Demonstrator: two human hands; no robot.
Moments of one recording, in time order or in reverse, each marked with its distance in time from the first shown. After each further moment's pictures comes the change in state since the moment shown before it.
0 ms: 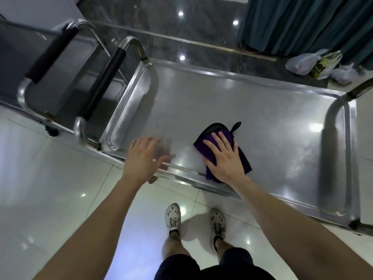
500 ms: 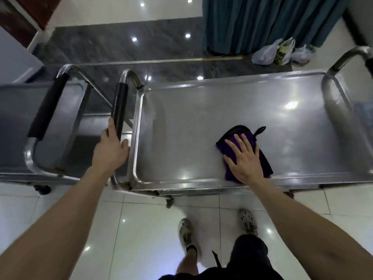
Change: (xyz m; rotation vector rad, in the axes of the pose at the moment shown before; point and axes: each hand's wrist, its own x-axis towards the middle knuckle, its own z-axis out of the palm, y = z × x) left_hand 0.120 -0.188 -0.085 -0.121 -0.178 -0.184; right_hand 0.011 -0.083 0.013 0.025 0.042 0.495
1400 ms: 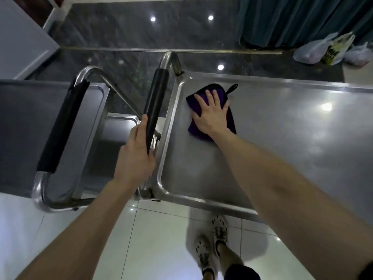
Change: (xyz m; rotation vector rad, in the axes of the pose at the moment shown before) left_hand 0.125 -0.029 -0.002 -0.164 0.077 0.206; right_hand 0.334 -0.252 0.025 0.040 0.009 -0.109
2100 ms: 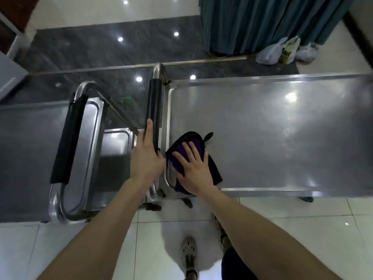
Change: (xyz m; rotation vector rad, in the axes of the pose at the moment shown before) left_hand -0.005 -0.013 0.001 -0.113 -0.017 0.051; right_hand -0.200 -0.088 0.061 -0.038 -0.032 -0.053
